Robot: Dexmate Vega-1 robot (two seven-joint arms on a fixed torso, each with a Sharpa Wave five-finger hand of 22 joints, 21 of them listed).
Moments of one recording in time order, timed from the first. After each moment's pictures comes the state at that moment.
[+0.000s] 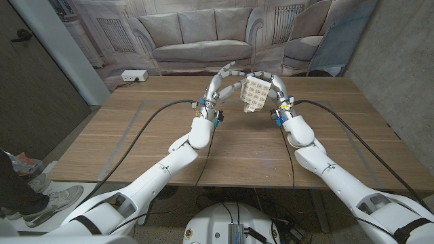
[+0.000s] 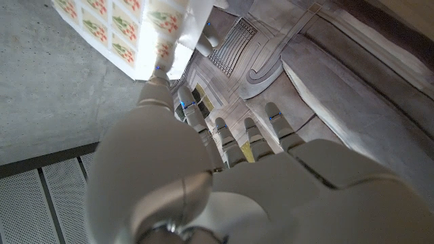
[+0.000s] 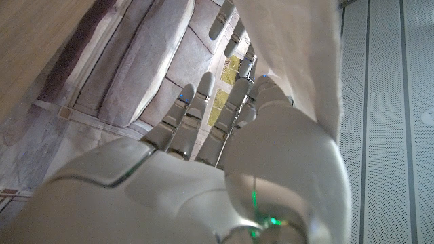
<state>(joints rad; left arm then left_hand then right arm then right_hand) 0.74 0.31 0.63 -1.39 0.19 -0.43 0.53 1.04 0.00 0.08 -0.11 0.26 0.85 -0.22 0.34 0.20 0.30 -0.17 0.21 0.21 0.11 -0.03 0.23 0.23 -0.02 0.11 0.64 0.20 -0.77 -0.39 -0.47 -1.22 0.27 0.76 -0.04 1.10 0.15 0.18 -0.06 0.35 0.97 -0.16 0.46 0.23 0.66 -0.20 0.64 0.63 0.65 -0.06 0.22 0.63 0.23 -0.04 0.67 0.21</state>
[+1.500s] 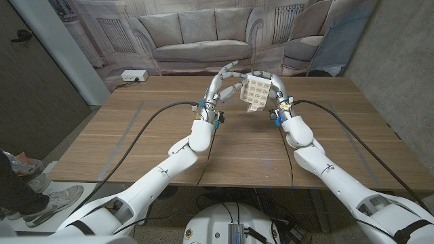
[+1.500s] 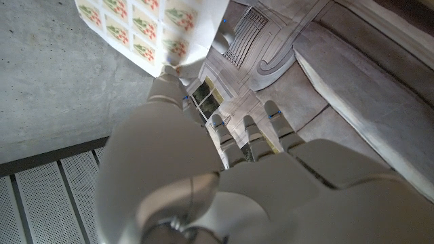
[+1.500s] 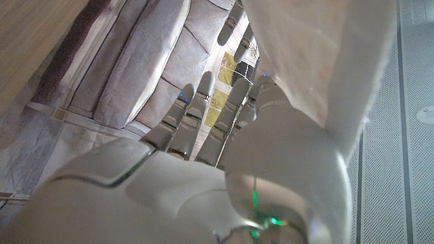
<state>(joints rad) 0.78 0.32 0.62 -1.45 0.24 -0.45 0.58 1.11 0.06 0.11 -0.12 0.22 1.10 -0.17 0.38 0.19 0.41 -0.21 0.23 0.21 0.16 -0.04 0.23 0.23 0.01 0.11 0.66 0.20 -0.78 -0.39 -0.47 -1.26 0.26 0.75 -0.05 1.11 0.15 0.19 -0.06 0.36 0.97 -0.16 0.46 0.23 0.67 -0.20 0.64 0.63 0.66 -0.06 0.22 0.63 0.23 -0.04 0.68 0.20</state>
